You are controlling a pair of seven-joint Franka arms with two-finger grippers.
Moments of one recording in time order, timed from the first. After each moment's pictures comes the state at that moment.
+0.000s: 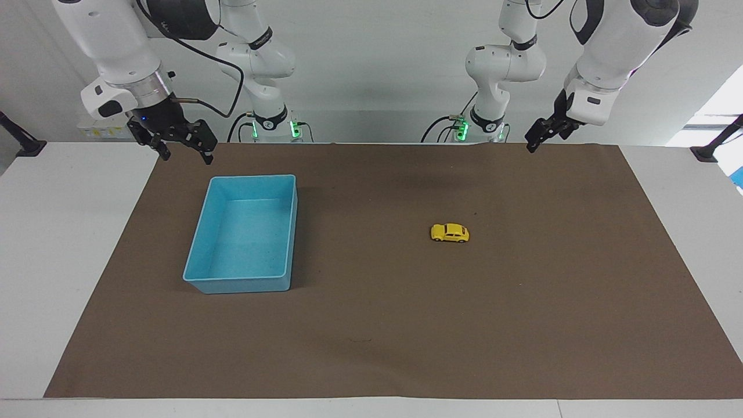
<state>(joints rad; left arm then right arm) -0.16 -0.15 -0.01 -1.81 -0.03 1.50 -0.60 -0.08 -0.01 0.05 -1.60 0.01 1.57 0.11</state>
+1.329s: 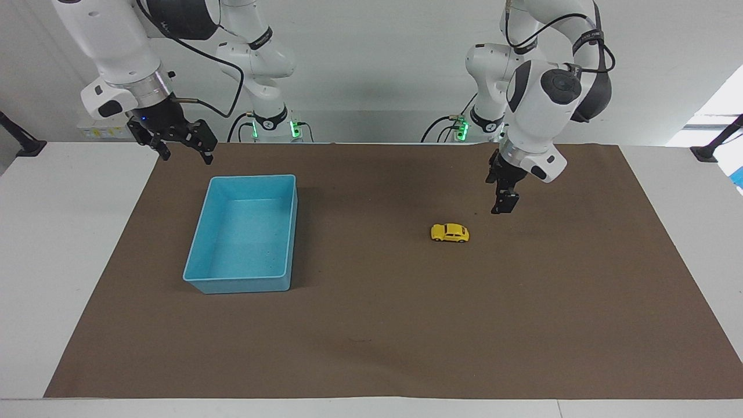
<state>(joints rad) -0.33 0.02 -0.01 -2.00 -0.07 1.97 -1.79 -0.08 -0.01 0.05 -1.60 0.01 1.57 0.11</state>
